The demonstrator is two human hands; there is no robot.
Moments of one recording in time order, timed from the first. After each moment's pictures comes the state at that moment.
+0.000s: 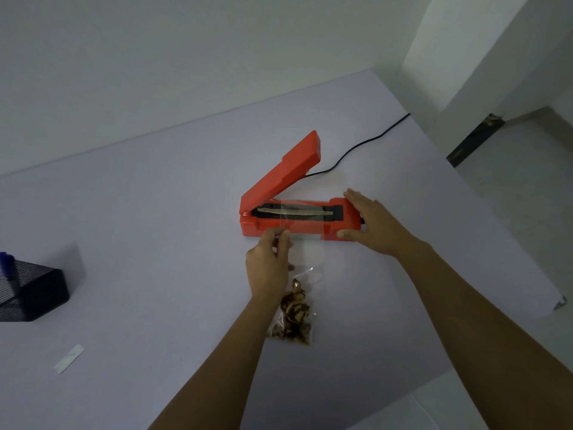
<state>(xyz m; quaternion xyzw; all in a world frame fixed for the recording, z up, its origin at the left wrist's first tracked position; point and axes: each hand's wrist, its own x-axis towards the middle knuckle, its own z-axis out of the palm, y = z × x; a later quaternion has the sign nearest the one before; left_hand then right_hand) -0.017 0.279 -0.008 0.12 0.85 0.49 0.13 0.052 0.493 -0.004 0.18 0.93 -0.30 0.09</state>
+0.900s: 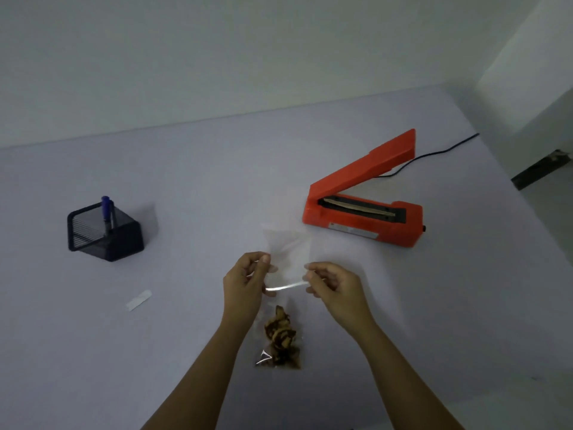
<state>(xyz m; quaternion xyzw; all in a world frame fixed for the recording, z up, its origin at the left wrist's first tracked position) -0.018 0.130 -0.010 -0.02 0.77 0.61 0.16 0.063 0.280 -0.004 0.26 0.72 -0.65 -0.02</state>
